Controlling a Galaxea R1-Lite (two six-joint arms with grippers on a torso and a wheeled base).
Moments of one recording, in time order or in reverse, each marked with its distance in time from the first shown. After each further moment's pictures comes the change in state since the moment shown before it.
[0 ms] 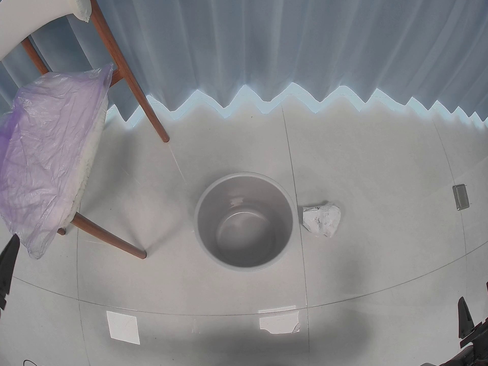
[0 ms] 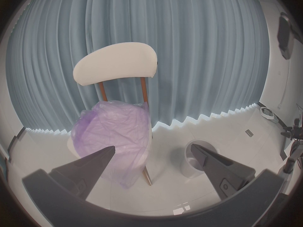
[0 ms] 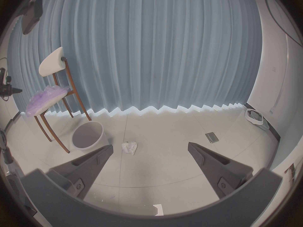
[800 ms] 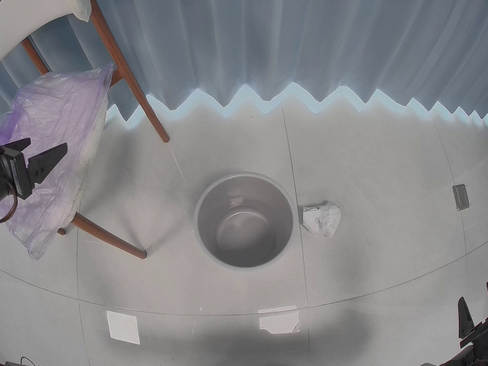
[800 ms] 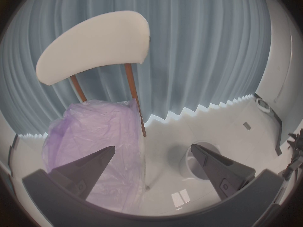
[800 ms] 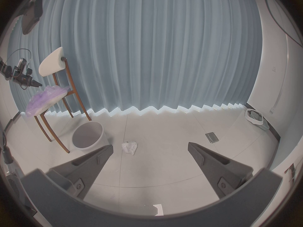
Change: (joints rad) left arm 0.000 0.593 -0.411 -0.006 -0.071 0.046; right arm 0.000 0.000 0.000 0.000 0.000 0.000
